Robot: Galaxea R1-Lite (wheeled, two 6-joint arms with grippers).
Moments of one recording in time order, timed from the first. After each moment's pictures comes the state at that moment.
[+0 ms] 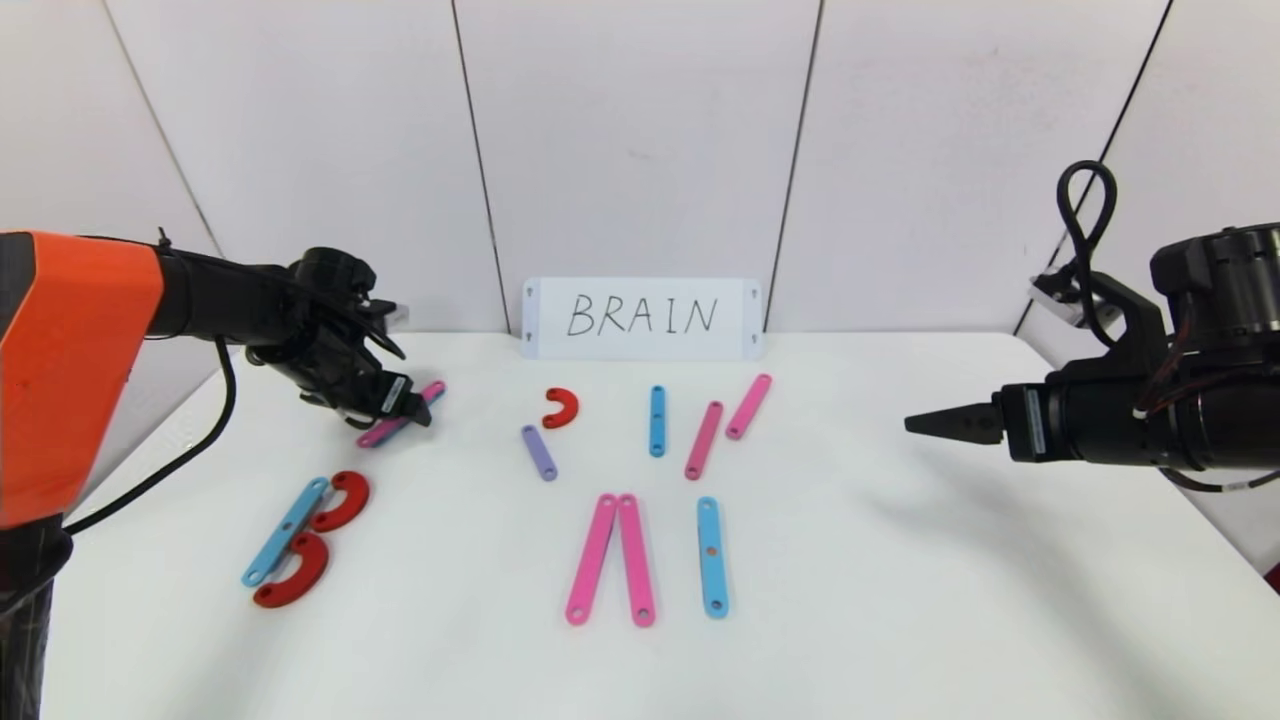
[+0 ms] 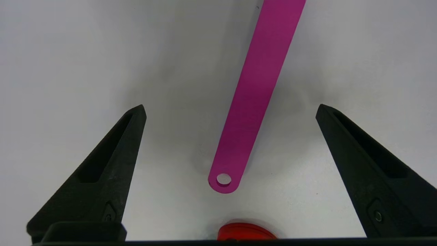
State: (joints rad) left arm 0.00 2.27 -1.78 0.46 -0.02 0.20; right arm 0.10 1.59 -0.93 0.03 0.31 0.06
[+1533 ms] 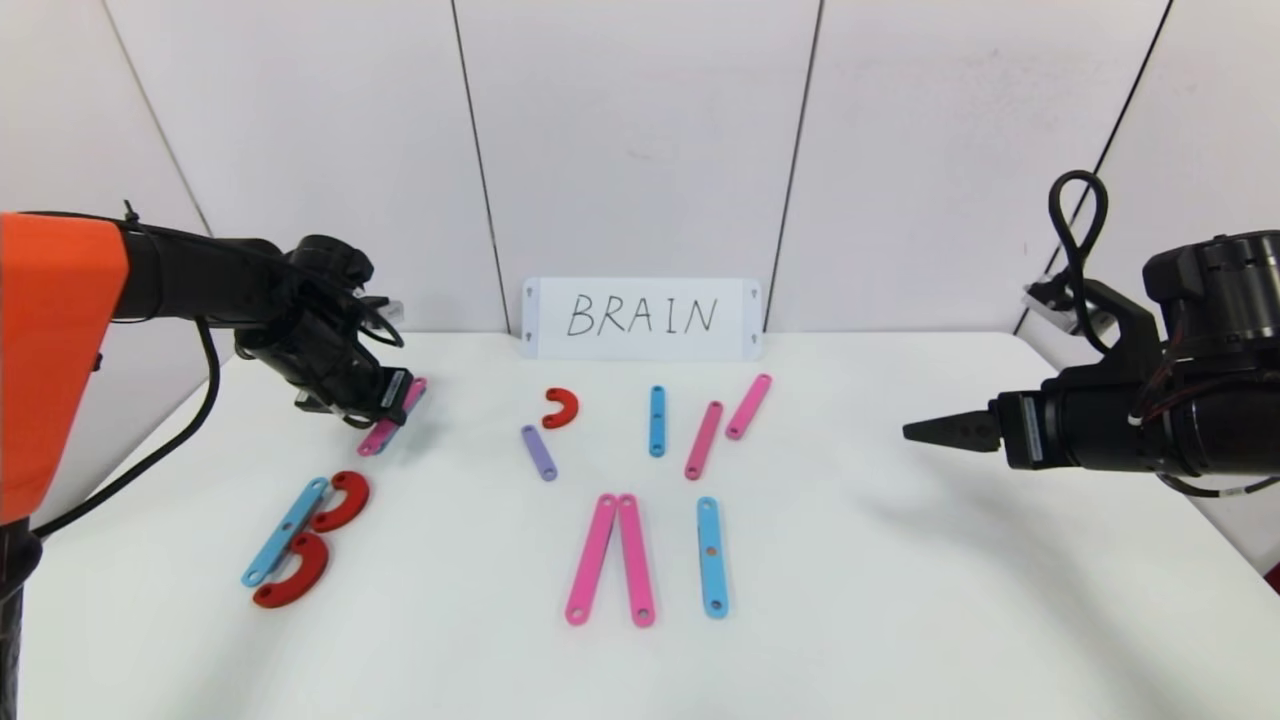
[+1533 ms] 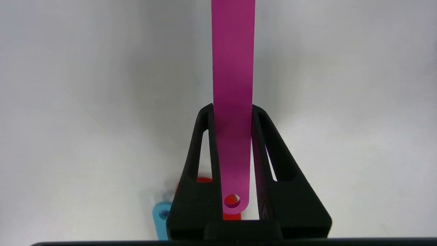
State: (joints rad) left arm -0.02 2.20 -1.78 0.62 -0.09 0.08; right arm 0.11 1.59 -0.92 0.03 0.31 0.05
